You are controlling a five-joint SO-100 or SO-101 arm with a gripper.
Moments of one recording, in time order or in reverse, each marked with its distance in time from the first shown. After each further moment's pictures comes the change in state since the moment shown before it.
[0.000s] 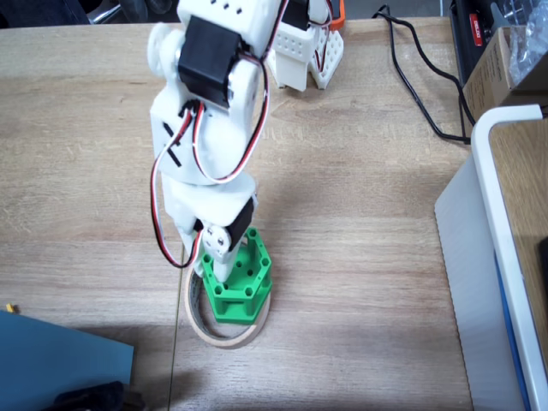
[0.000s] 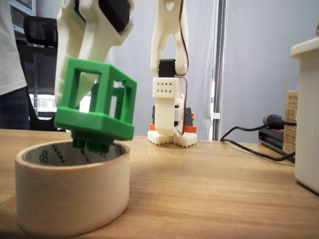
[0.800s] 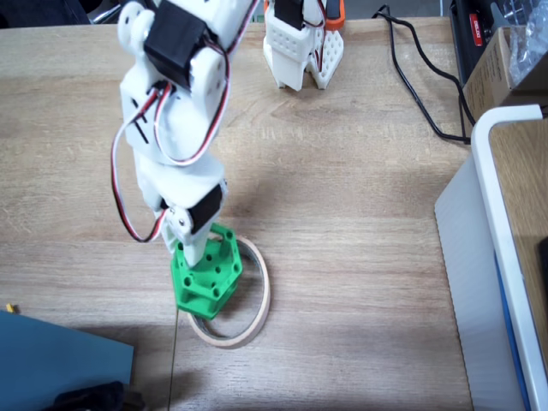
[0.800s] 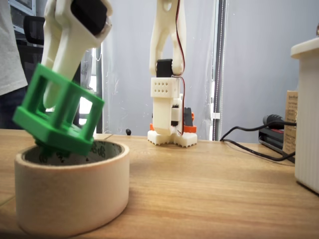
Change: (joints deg) arm 8.0 0.0 0.6 0.0 0.0
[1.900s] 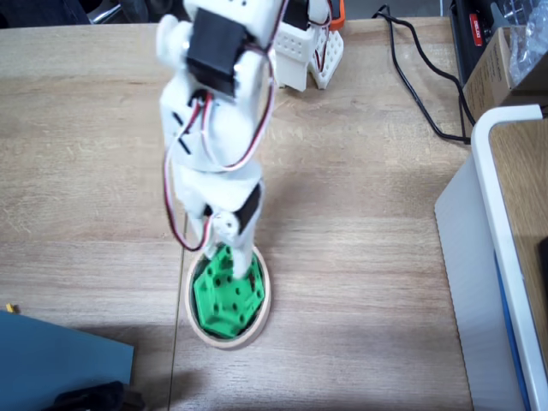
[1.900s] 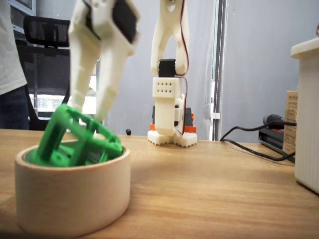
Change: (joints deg) arm -10.3 7.0 8.6 0.0 0.0
